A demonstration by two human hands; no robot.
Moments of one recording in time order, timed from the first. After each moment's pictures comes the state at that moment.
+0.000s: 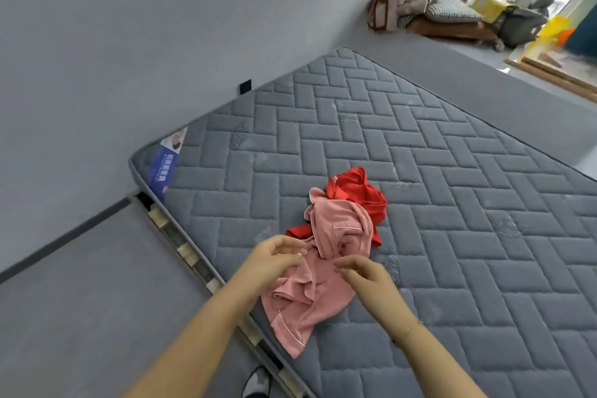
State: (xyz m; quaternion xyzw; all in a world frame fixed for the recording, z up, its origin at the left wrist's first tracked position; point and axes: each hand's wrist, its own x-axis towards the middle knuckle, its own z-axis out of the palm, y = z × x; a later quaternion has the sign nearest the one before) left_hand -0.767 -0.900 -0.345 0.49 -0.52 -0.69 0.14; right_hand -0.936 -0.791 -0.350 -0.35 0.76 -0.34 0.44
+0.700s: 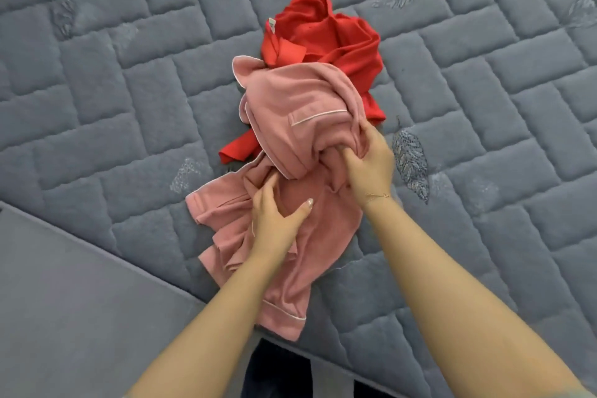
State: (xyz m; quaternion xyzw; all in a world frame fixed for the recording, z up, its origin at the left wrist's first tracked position) left_hand -0.902 -0.919 -0.708 0.54 -0.64 -0.54 0.07; right_hand -1.069 -0.875 -0.683 -0.17 0.85 -0.46 0.20
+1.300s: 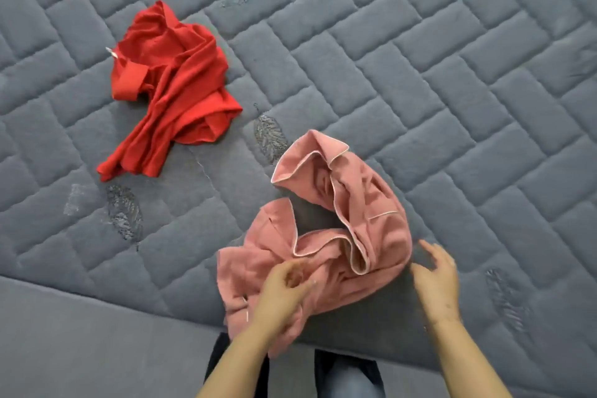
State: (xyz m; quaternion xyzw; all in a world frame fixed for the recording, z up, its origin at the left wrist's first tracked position) left_hand -0.965 -0.668 -0.648 0.48 -0.59 -0.63 -0.16; right_hand -1.111 -0.477 -0.656 0.19 0.87 -0.39 0.25
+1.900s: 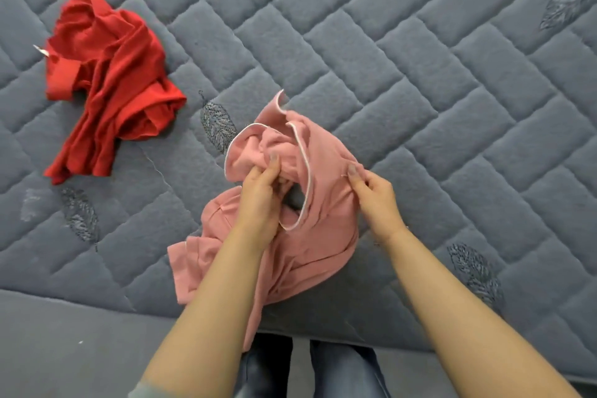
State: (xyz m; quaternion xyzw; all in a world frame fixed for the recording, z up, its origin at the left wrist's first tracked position) left_hand -1.121 -0.664 -0.659 0.45 -0.33 -0.83 0.11; right_hand -1.198 -0.505 -0.685 0.07 0.76 -0.55 0.33
